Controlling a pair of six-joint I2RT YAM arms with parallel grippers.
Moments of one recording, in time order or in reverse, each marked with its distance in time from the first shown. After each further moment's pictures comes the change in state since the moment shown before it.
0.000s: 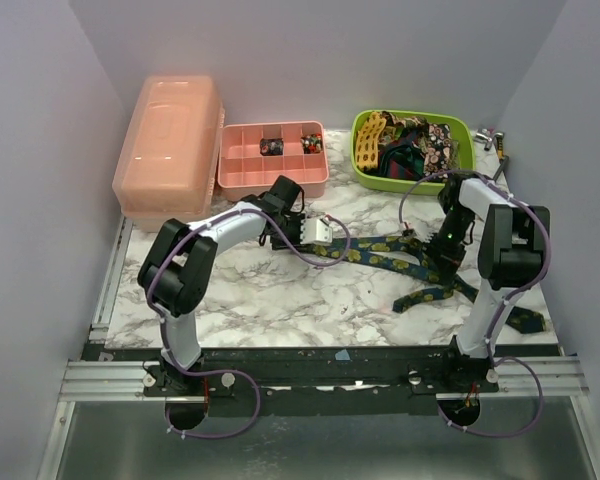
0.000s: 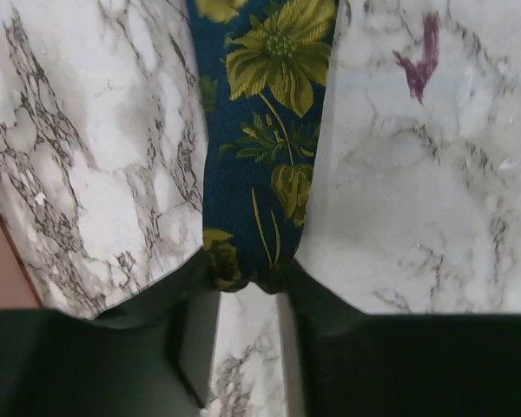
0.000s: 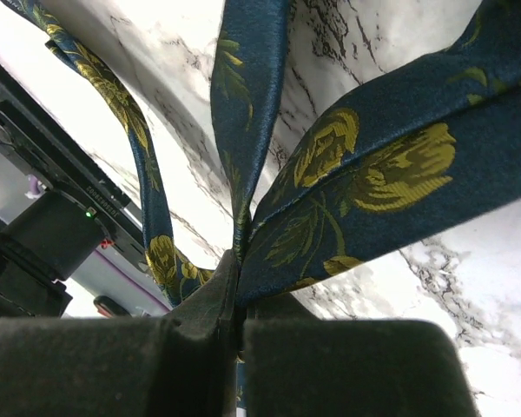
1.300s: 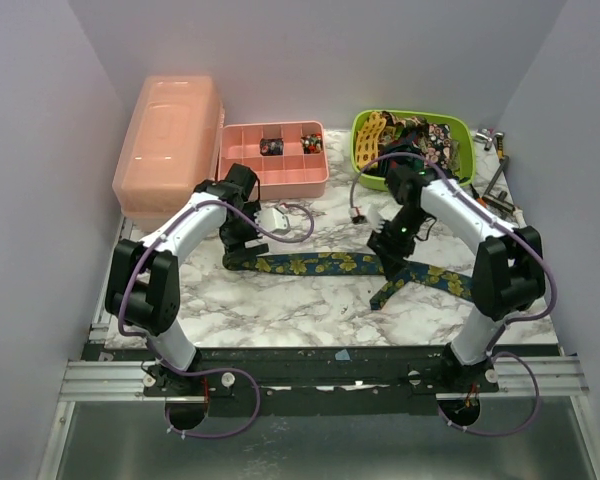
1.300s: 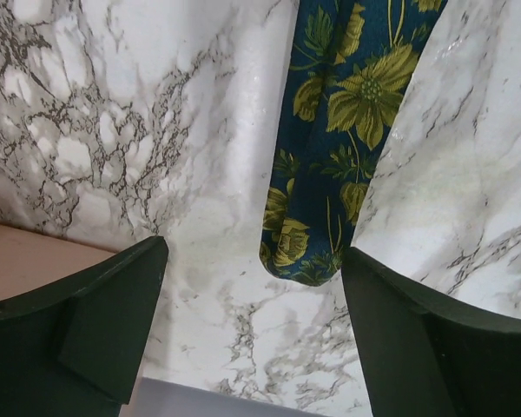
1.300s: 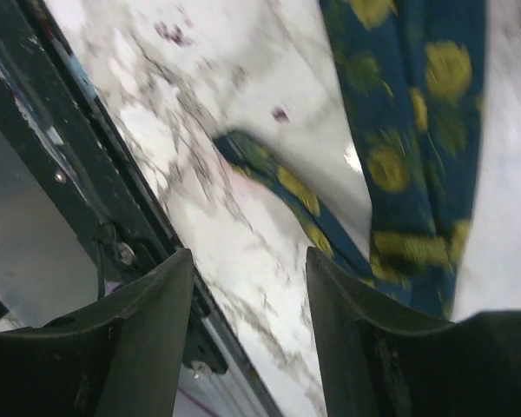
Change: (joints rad) left arm 0.207 -0.188 -0.002 -0.430 -0.195 -0.027; right arm 0.345 -0.195 0.067 0.056 -0.264 0.272
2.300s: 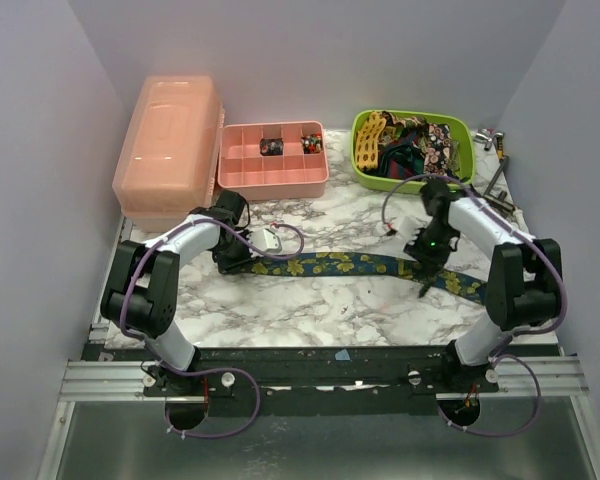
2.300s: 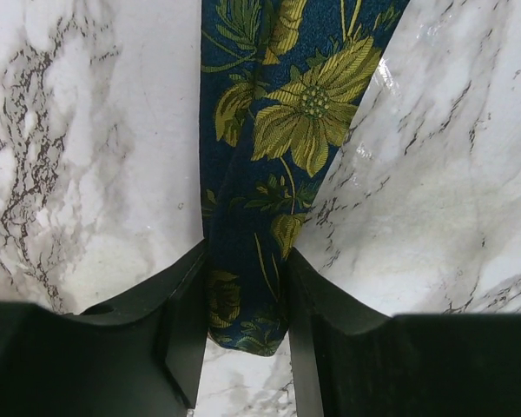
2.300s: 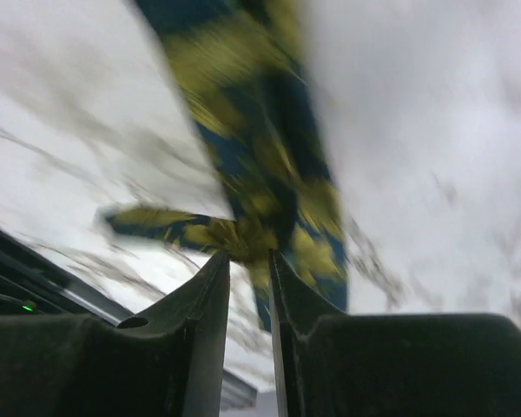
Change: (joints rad) left arm 0.062 -0.026 -0.275 0.232 0.091 -0.011; right arm -0.072 -0.115 -0.296 0.290 0.329 -0.086
